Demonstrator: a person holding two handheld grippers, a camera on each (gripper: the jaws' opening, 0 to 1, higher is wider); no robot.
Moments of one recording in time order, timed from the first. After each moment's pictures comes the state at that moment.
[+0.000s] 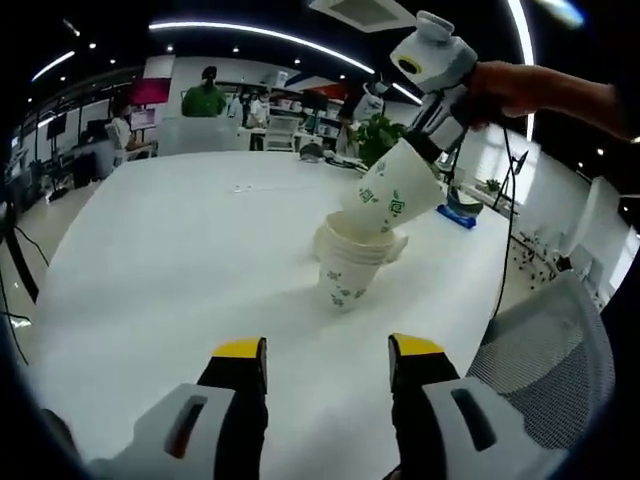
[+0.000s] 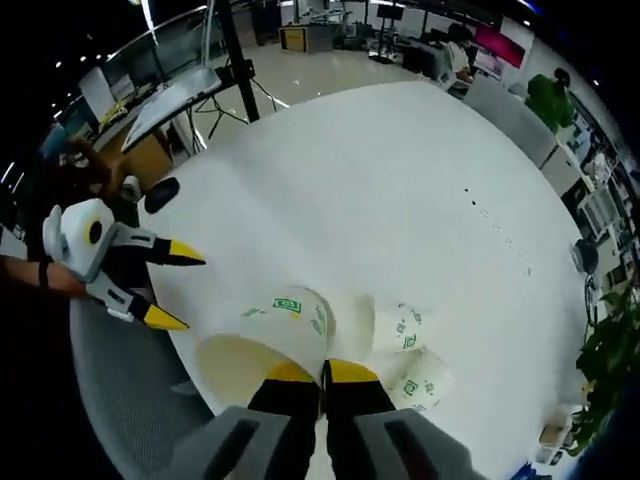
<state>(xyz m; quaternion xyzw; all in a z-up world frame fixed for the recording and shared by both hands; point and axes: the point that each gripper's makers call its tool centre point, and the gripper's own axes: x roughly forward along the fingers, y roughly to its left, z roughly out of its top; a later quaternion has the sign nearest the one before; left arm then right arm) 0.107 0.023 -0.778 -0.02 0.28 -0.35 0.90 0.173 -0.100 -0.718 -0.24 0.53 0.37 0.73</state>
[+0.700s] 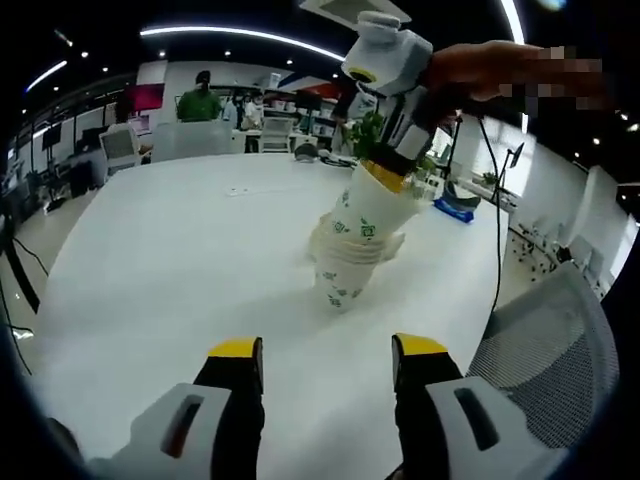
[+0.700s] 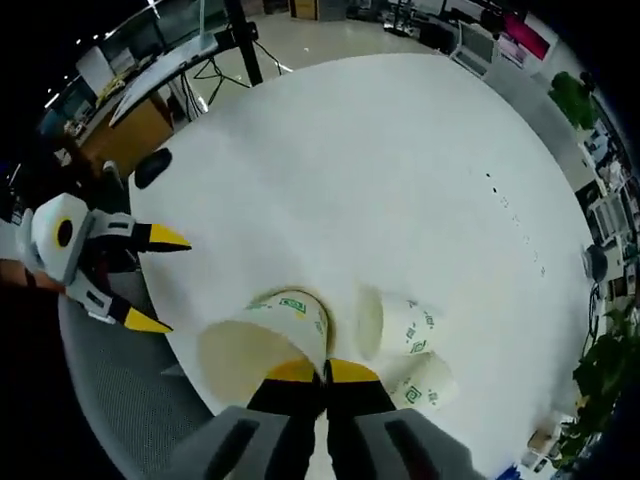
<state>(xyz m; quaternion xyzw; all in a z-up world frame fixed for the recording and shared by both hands) 0.103 0.017 -0.771 -0.01 0.27 -0.35 0.89 0.185 -0.097 -0.743 -0.28 0.57 0.36 0.68</state>
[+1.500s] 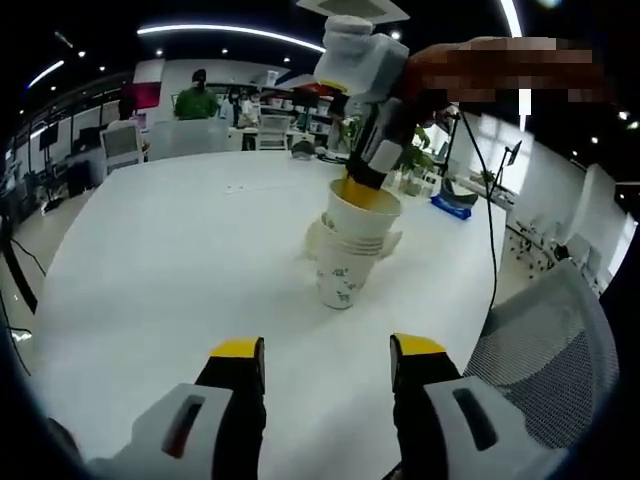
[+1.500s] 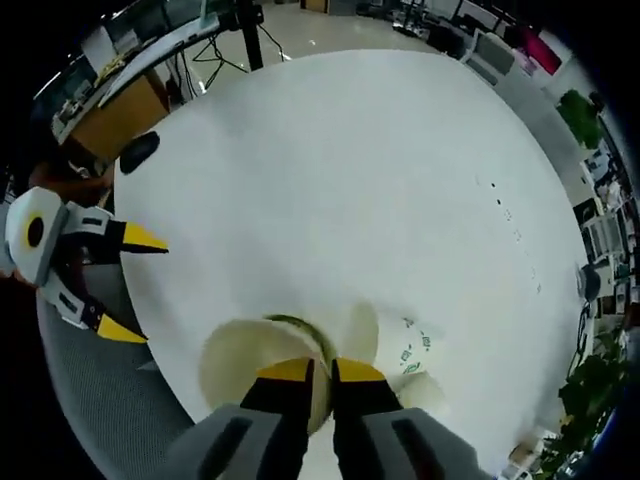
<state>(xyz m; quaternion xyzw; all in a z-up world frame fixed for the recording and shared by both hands) 0.101 0.015 -0.774 0.00 0.28 -0.36 0.89 0.196 -0.089 -0.761 -0.32 0.56 0.36 0.68</state>
